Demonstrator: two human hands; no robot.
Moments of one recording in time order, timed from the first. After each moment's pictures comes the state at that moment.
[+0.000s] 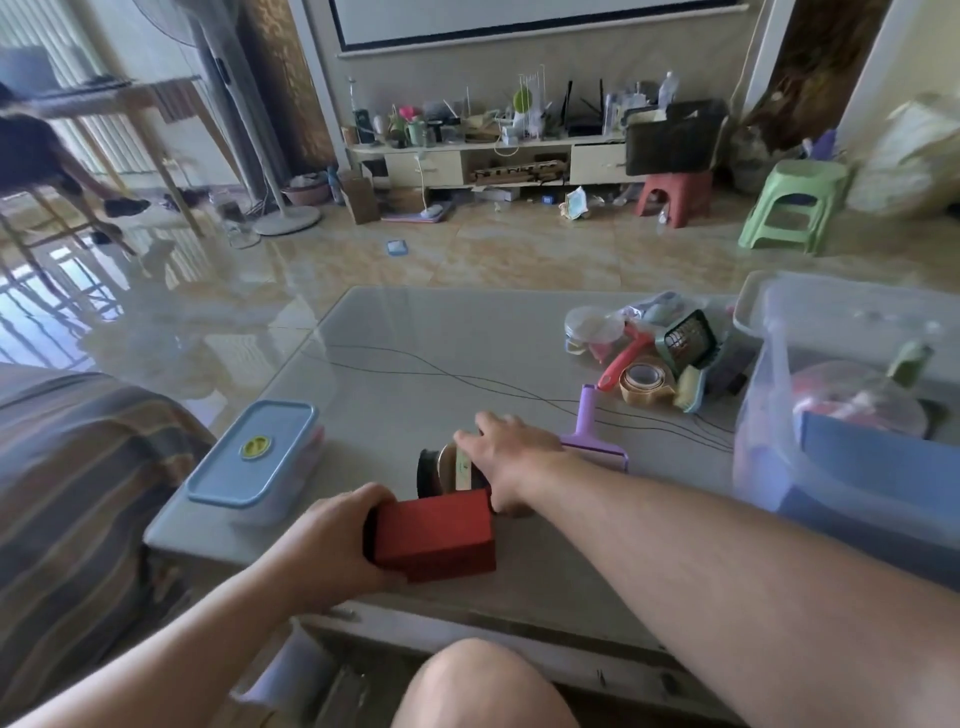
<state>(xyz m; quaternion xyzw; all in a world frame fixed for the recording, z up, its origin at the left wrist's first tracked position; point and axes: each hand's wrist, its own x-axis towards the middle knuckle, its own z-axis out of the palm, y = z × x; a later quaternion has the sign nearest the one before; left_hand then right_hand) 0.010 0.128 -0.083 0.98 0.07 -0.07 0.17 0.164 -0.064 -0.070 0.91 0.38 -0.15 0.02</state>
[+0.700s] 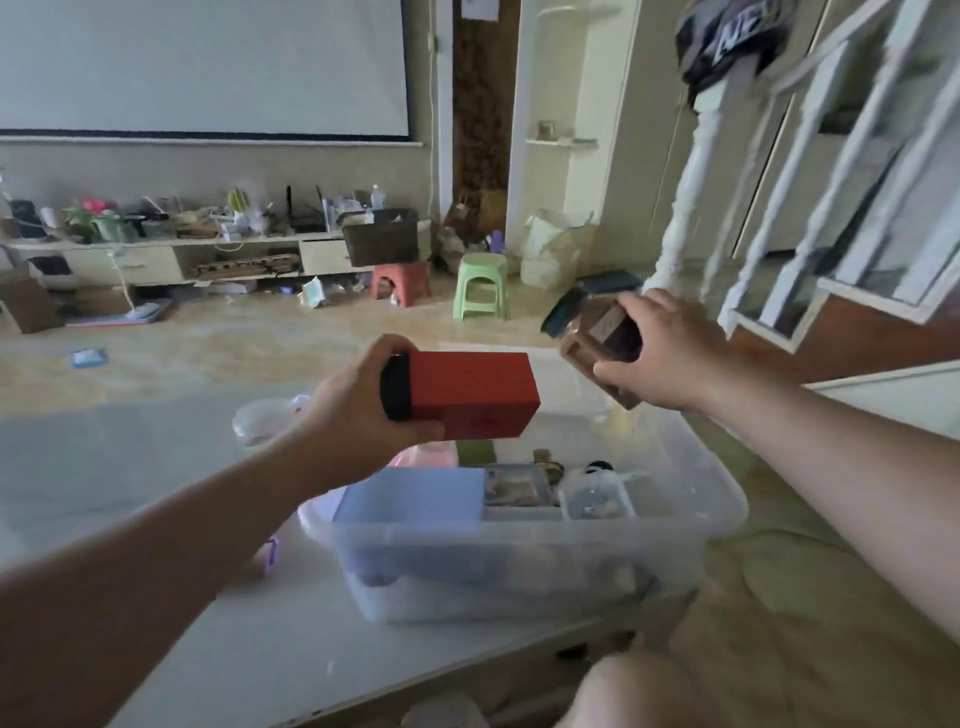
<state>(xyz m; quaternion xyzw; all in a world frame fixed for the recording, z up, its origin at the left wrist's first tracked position) 0.153 -0.259 0.083 0.89 -0.20 0.11 0.38 0.150 -0.594 0.132 0.98 -0.03 0.17 -0.04</state>
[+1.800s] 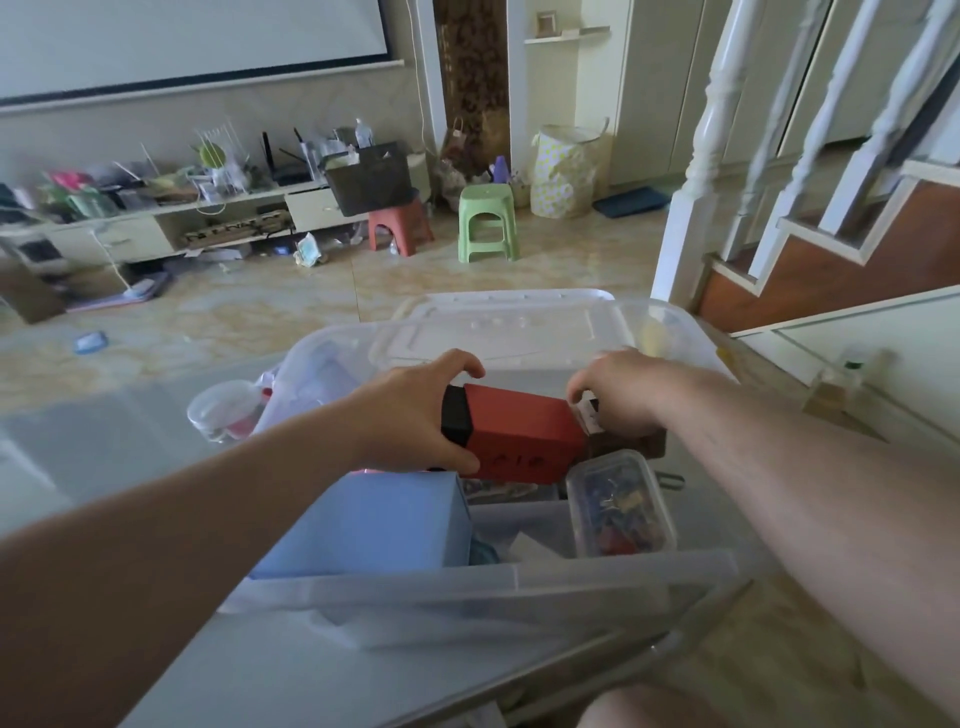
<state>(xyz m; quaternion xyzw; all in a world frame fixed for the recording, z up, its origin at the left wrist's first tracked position) 0.237 -0.339 0.032 0.94 -0.24 -0.13 0.20 0.243 -0.609 0.007 0.99 0.05 -0.15 -0.02</state>
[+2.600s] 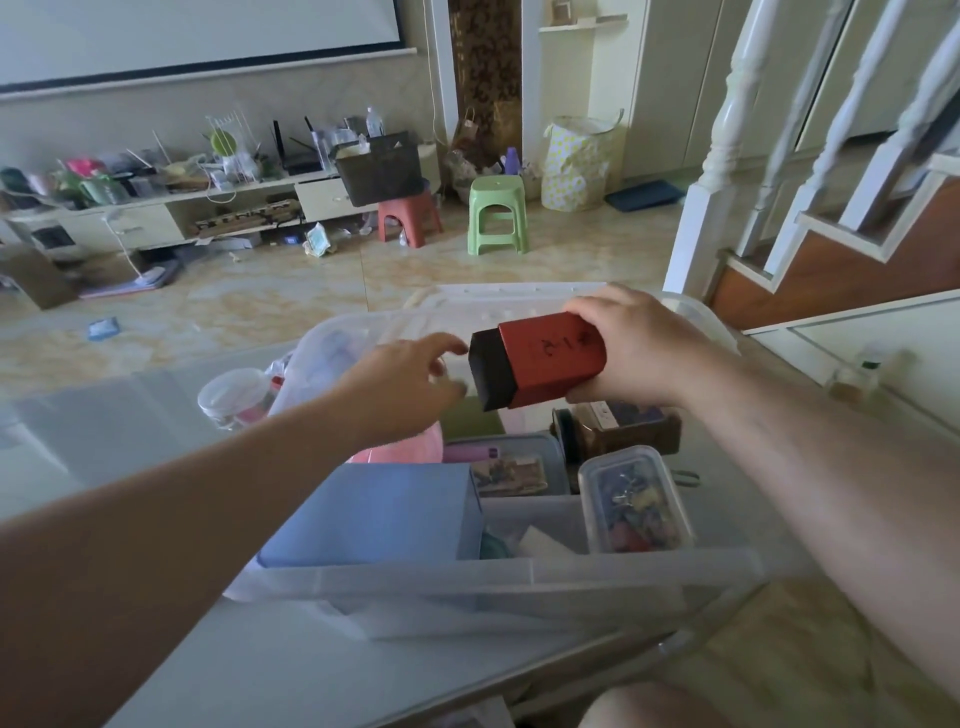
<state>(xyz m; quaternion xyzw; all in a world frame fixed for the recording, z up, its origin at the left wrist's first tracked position) 0.248 -0.331 0.030 0.96 -0.16 -0.07 0.22 0.246 -0.616 0.019 0.98 0.12 0.07 -0.15</state>
